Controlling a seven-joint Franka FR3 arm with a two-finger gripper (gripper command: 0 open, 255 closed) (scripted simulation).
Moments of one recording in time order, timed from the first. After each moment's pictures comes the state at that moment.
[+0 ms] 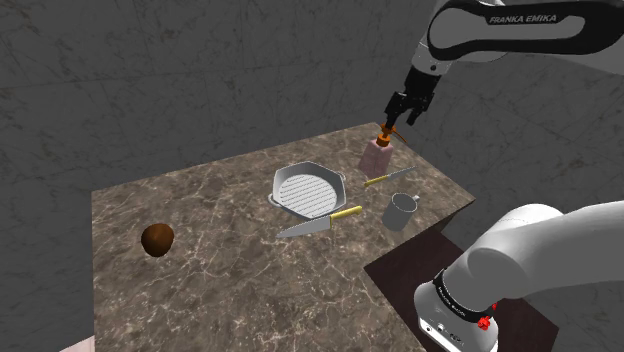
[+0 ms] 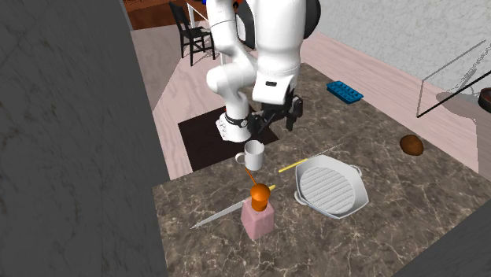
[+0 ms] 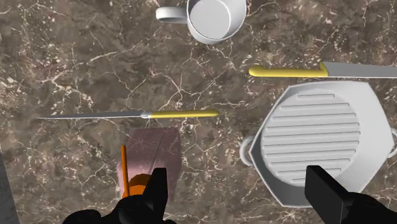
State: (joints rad) arm -0.08 -0.53 -0.19 -2.37 -0.03 1.87 -0.11
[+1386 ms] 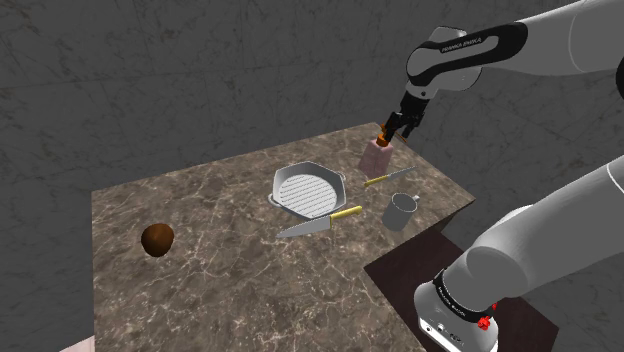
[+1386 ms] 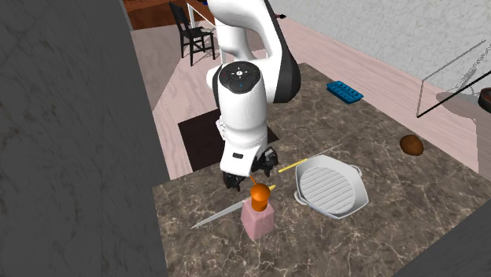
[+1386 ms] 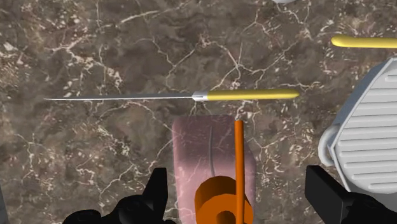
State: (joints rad) arm -0.10 -0.20 -0.37 -2.33 0.02 2.11 -0.37
